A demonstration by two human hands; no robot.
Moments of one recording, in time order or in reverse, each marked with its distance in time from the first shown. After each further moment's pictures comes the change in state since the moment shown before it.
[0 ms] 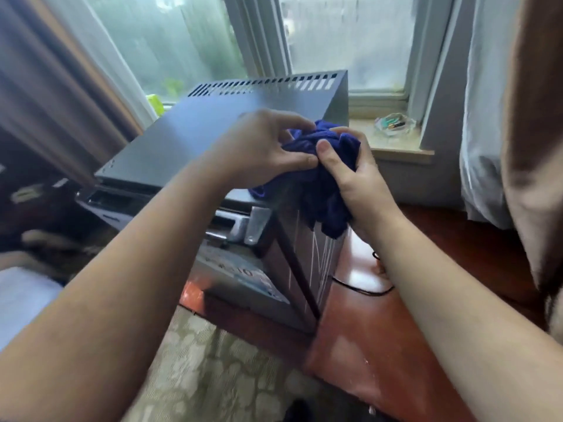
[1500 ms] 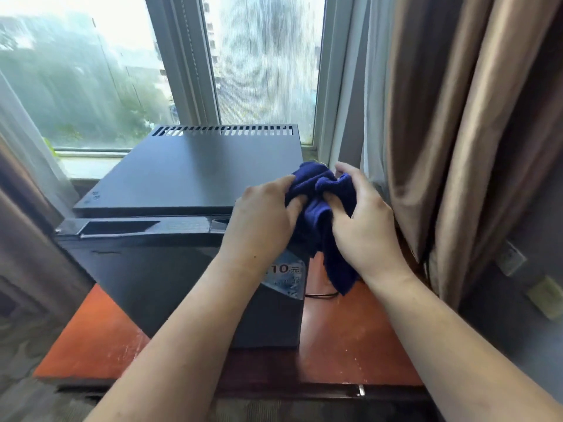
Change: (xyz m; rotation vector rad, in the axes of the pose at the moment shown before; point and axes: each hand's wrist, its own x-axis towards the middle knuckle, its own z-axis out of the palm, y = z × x) left_hand -0.123 -0.042 -0.015 -0.240 0.225 0.207; right_hand -0.135 -0.048 0.124 -0.985 0.521 -0.267
